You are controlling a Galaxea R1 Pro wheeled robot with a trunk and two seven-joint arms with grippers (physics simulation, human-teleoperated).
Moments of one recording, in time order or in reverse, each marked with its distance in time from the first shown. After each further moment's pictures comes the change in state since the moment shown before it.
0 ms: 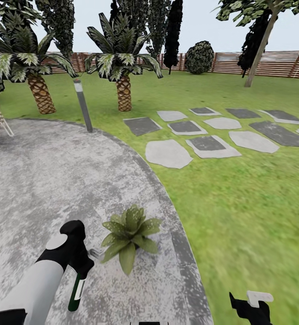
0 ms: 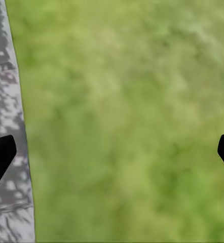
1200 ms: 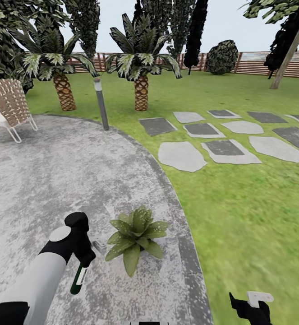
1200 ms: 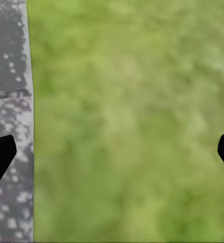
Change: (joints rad) left arm -0.044 -0.002 -0.070 -0.031 0.006 -0.122 0.000; right arm 0.000 0.000 0.000 0.001 0.001 0.000 -0.002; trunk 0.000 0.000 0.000
